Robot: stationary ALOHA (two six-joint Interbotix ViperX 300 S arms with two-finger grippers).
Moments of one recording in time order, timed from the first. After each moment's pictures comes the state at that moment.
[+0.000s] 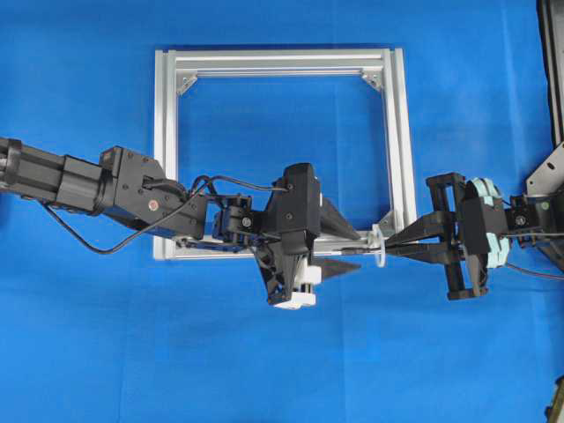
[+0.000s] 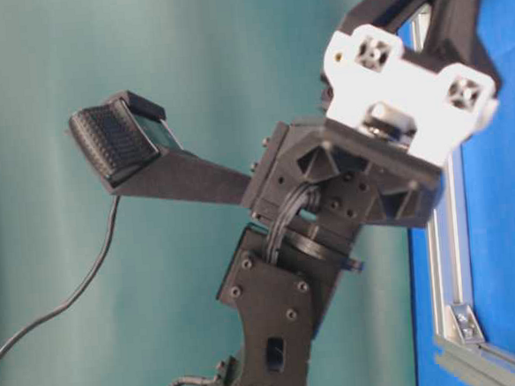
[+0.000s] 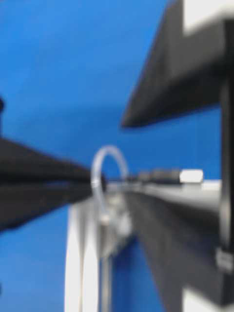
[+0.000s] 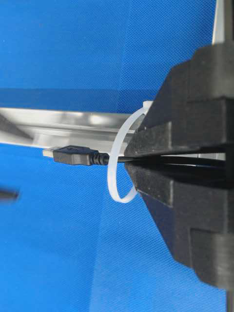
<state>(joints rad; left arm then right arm) -0.13 0.35 0.34 -0.09 -0.31 -0.07 0.28 -0.21 1.28 0.25 -0.63 0.00</state>
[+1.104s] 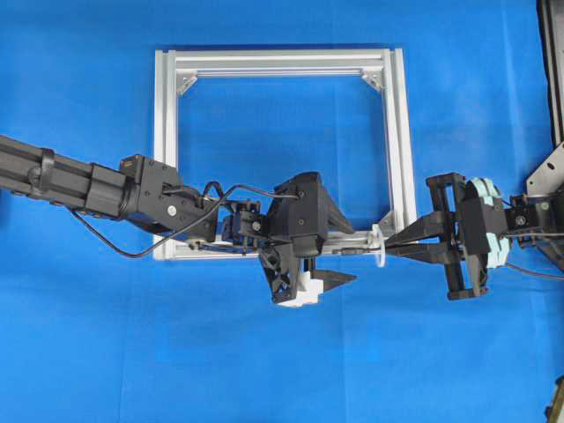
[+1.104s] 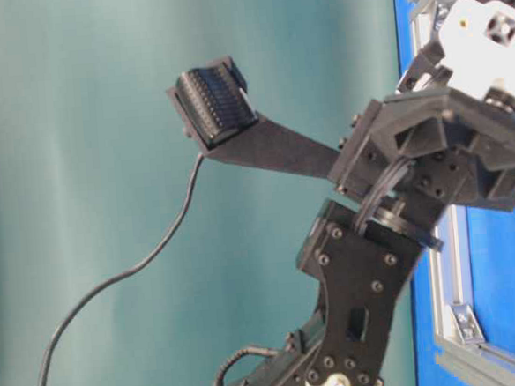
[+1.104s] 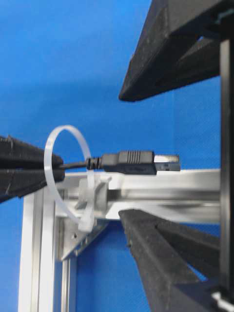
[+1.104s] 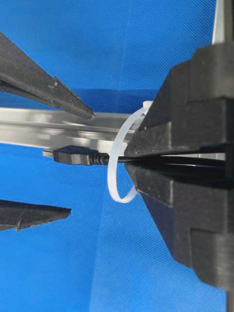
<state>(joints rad) -0.12 0.44 0.32 -0.09 -0.31 -0.07 0.28 -0.21 1.28 0.25 -0.63 0.00</state>
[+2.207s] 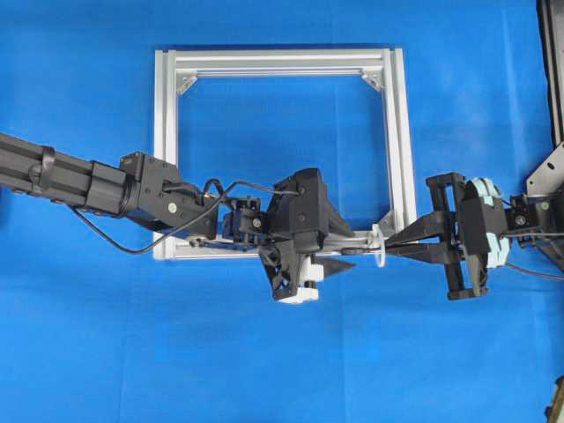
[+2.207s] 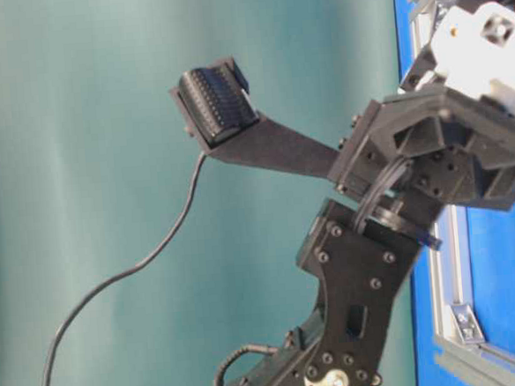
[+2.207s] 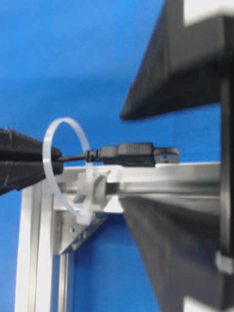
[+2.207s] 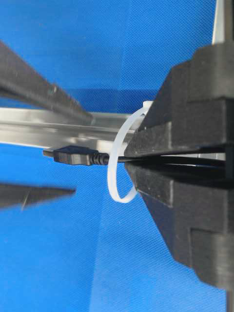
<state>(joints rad) -0.11 0.44 0.32 -0.09 -0.31 -0.07 0.28 -0.21 1.28 0.25 -0.63 0.00</state>
